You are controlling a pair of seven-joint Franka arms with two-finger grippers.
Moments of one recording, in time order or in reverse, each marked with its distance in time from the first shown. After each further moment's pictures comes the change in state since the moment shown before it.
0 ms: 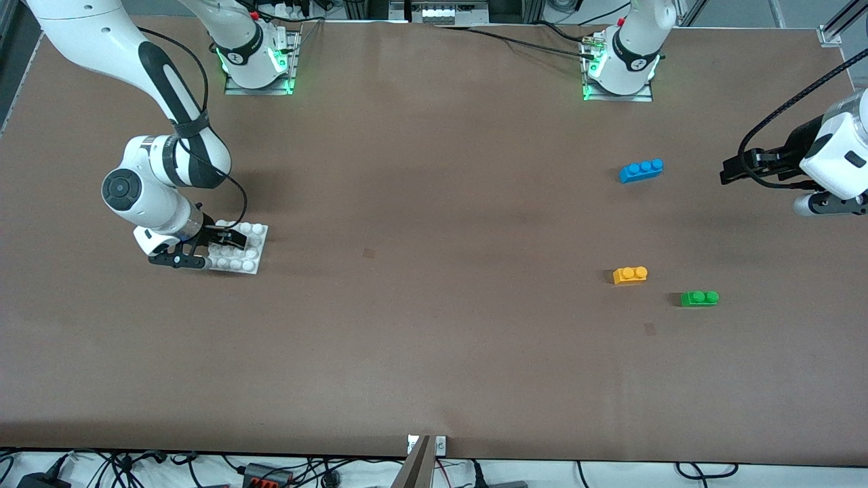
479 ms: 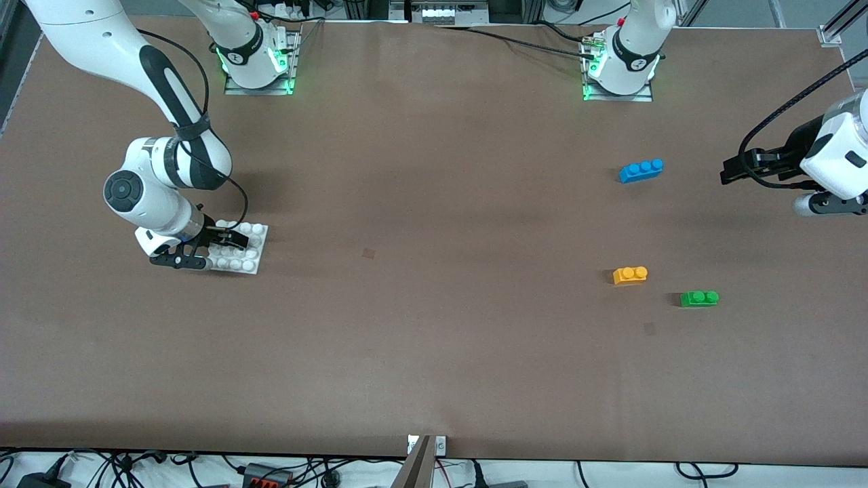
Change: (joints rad) left arm 0.000 0.000 0.001 0.000 0.000 0.000 0.000; right arm -0.003 0.014 0.004 0.000 0.001 0.015 0.000
